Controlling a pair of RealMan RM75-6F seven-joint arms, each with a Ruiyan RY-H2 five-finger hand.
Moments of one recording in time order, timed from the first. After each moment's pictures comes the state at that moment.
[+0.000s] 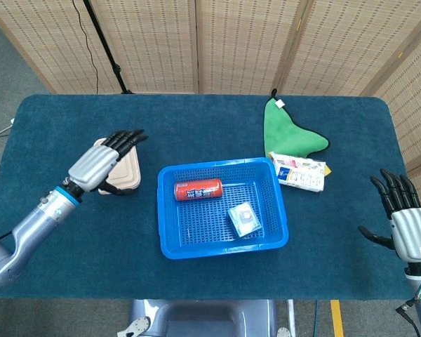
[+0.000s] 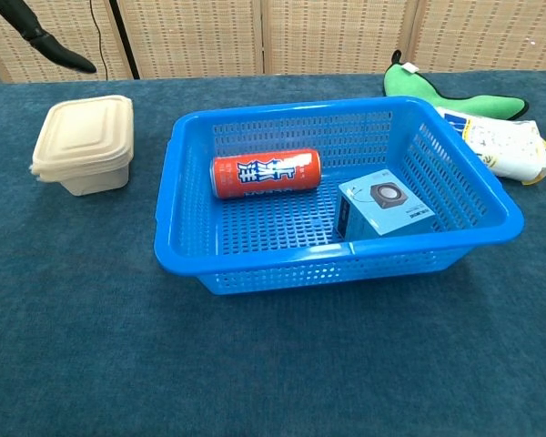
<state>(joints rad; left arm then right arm) -0.74 -1.06 -0.22 -1.66 1.51 0.91 -0.33 0.19 -1.17 0.11 -1.38 -1.60 1.60 0.23</state>
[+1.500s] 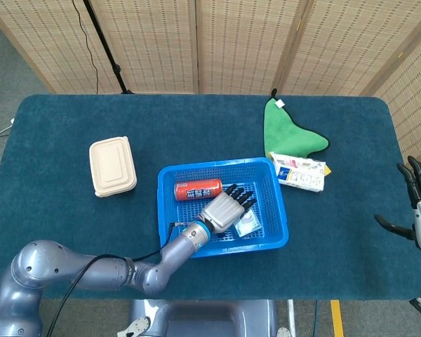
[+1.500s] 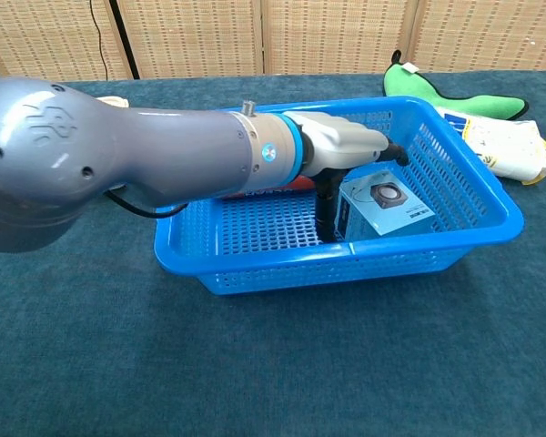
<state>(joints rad) -1.32 -1.80 -0.24 -1.45 0.54 0.79 0.82 0.19 -1.14 0.17 -1.37 -1.53 1.59 0.33</state>
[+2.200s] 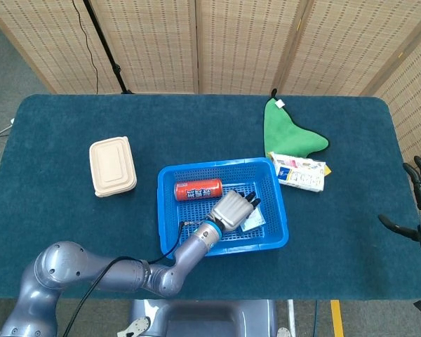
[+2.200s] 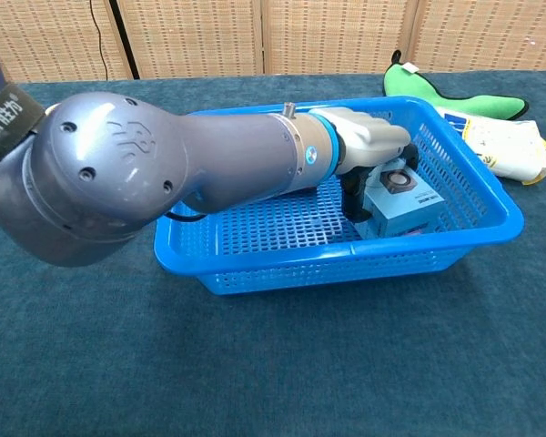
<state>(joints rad) -1.41 -1.85 -0.24 -1.40 0.48 0.87 0.84 0.18 -1.13 0.18 -1.37 -1.53 1.60 0.35</state>
